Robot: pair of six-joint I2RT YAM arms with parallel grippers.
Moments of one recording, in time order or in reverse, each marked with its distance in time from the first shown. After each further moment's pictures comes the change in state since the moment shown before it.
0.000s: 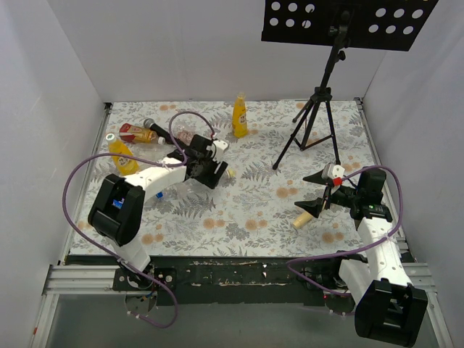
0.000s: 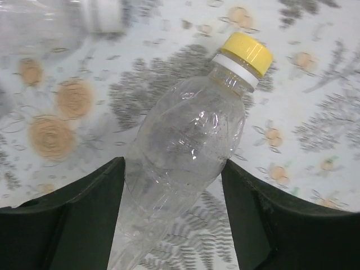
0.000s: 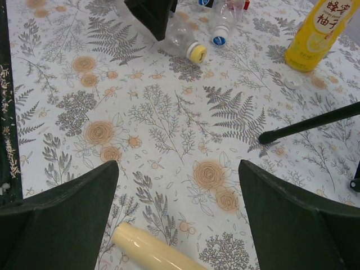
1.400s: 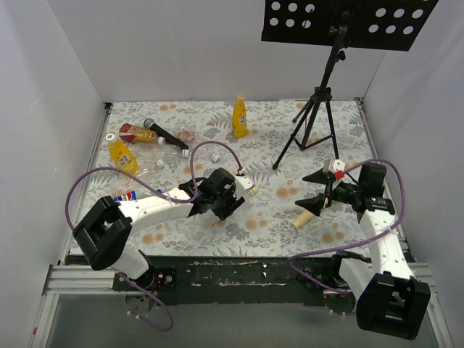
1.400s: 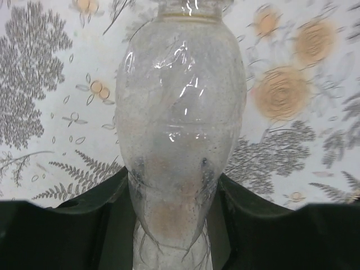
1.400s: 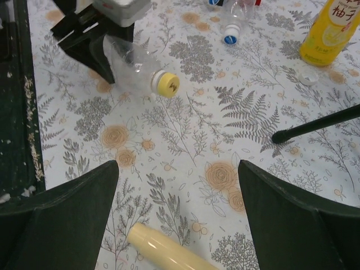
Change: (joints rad) left arm -0.368 -0.190 -0.233 0.024 -0.029 -0.012; right arm 0.000 0.023 0.035 -0.076 -0.016 -0.014
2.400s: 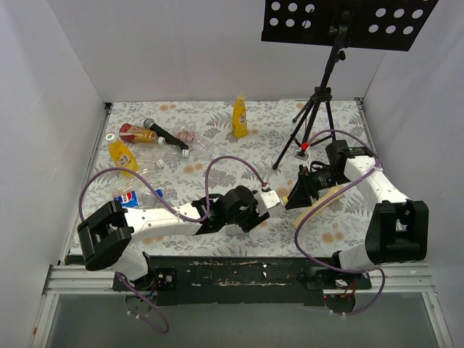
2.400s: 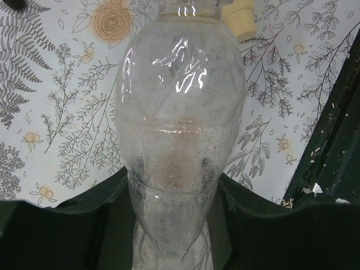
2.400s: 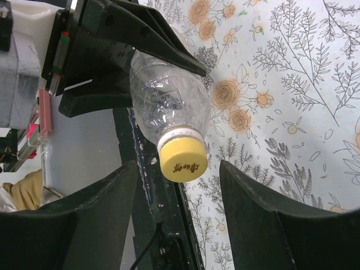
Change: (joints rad) left arm -0.270 -0.031 -0.020 0.319 -0.032 -0.014; right arm 0.253 0.554 0.502 -0.850 0.157 -0.072
